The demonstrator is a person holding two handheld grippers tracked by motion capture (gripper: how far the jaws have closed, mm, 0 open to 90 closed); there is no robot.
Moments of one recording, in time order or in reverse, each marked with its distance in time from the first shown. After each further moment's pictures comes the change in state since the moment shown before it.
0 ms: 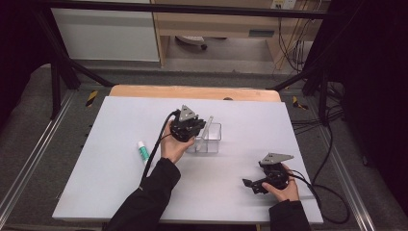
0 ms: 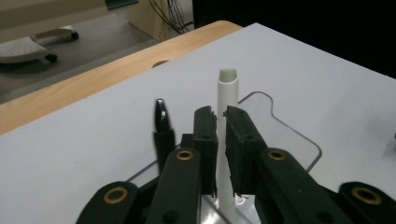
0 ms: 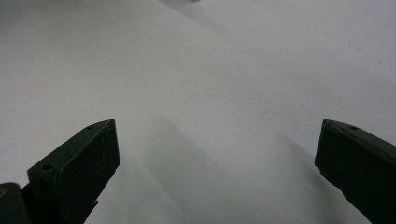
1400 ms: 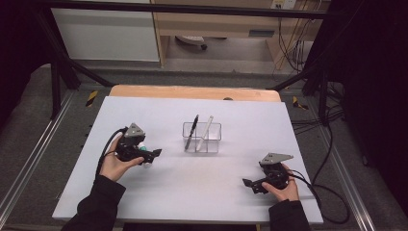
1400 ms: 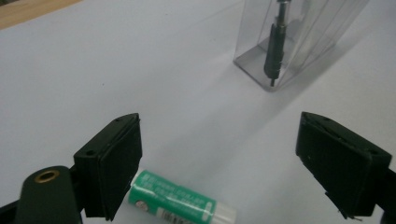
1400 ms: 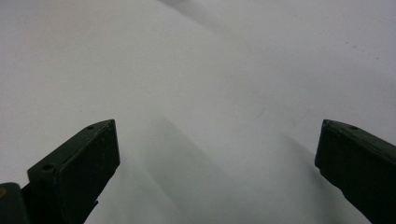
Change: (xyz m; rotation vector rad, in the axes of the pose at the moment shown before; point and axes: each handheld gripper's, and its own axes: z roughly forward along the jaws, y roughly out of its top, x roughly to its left) left arm 0.075 -0.083 -0.108 0.238 0.047 -0.036; right arm 0.000 0.000 0.001 0.014 -0.009 0.010
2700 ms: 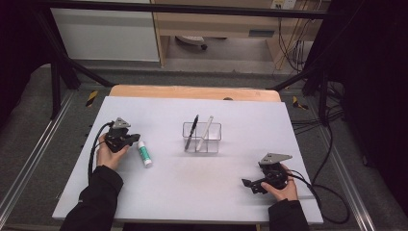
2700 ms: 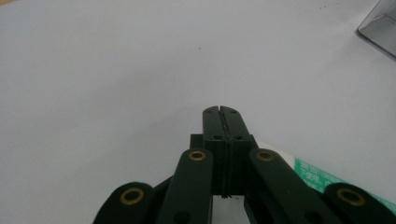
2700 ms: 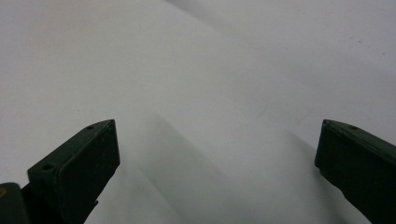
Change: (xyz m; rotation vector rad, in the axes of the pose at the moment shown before) left arm 0.076 -0.027 0.030 0.021 0.077 -0.052; right arm 0.000 -0.001 0.003 0.005 0.000 0.004
